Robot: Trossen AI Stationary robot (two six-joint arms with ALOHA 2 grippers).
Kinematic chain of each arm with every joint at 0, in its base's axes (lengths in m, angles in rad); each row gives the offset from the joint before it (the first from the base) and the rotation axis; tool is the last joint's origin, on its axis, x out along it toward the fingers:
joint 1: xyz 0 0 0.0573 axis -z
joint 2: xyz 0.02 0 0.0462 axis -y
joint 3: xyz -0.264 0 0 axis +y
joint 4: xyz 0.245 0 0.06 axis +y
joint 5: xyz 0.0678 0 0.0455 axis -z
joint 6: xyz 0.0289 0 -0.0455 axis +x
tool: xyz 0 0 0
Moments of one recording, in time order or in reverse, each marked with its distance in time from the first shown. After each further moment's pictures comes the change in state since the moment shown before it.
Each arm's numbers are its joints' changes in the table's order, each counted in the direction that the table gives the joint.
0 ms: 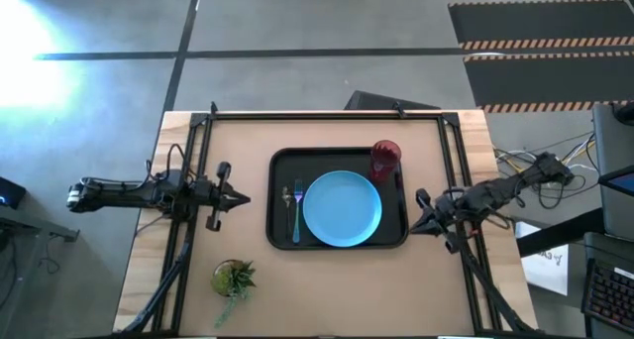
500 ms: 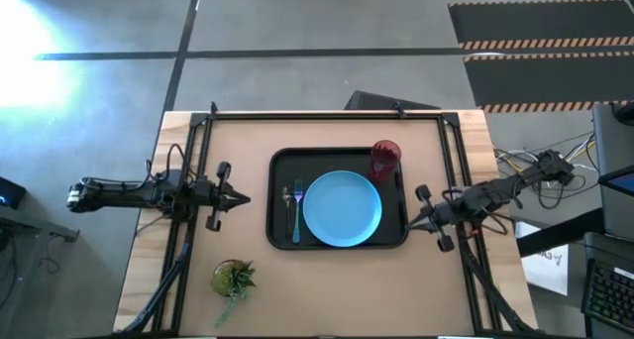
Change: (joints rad) left arm 0.000 0.002 0.000 -0.001 -0.002 -0.002; right arm 0.000 -0.086 0.003 -0.070 0.065 -0.342
